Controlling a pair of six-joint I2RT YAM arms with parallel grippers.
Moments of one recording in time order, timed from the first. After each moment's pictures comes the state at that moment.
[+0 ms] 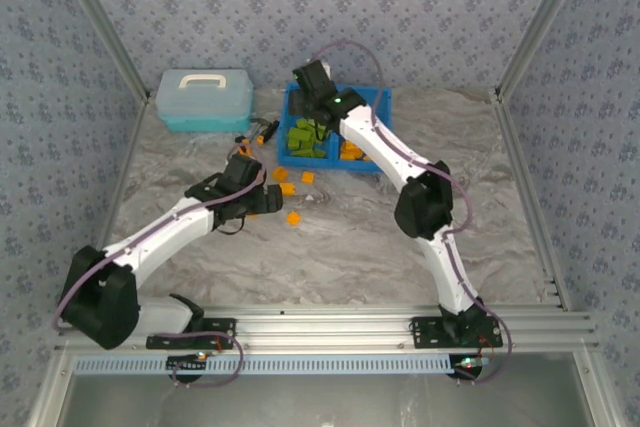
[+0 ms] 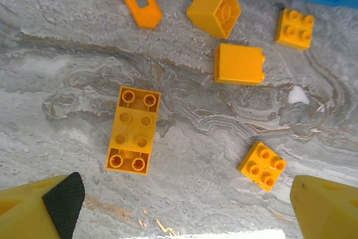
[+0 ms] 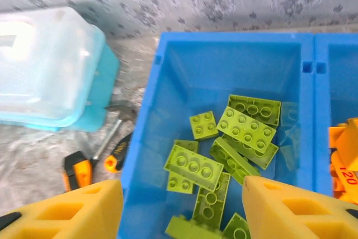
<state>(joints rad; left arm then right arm) -0.55 1.33 0.87 -0.53 -0.16 -0.55 0.65 2.25 2.29 -0.72 0.24 0.50</state>
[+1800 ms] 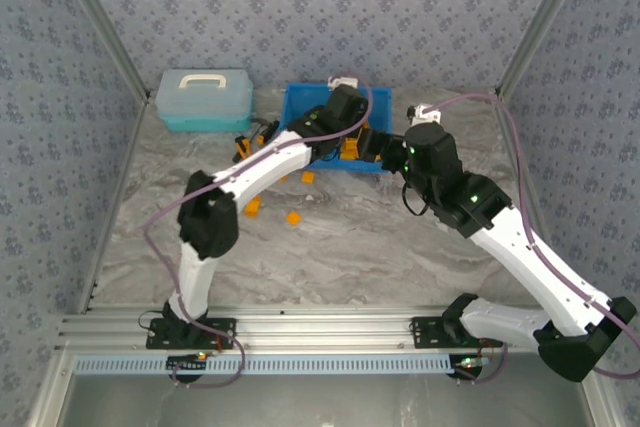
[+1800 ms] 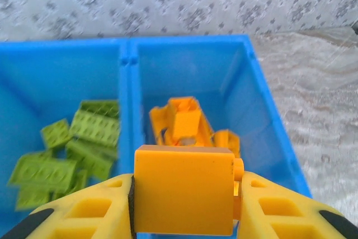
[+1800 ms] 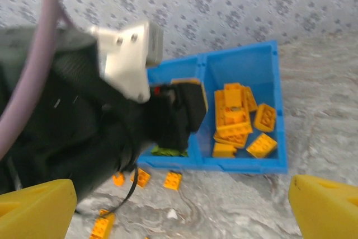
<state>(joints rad) -0.79 2.13 1.98 -0.42 -0.39 -0.40 0.69 1.08 1.24 -0.59 0.37 0.58</state>
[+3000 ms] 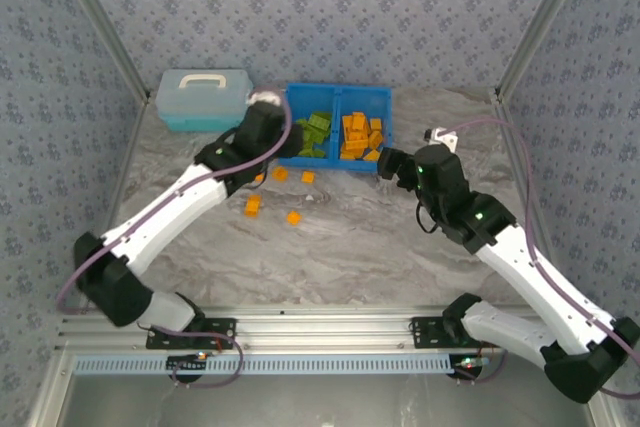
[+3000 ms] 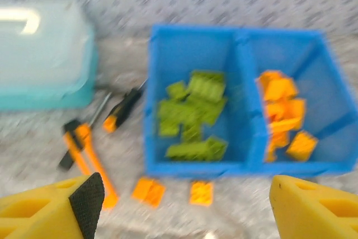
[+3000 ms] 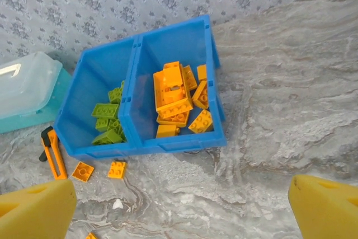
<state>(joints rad) -0.67 1.42 1.32 -0.55 -0.41 -0.42 0.62 0.98 1.04 -0.58 0.41 0.61</state>
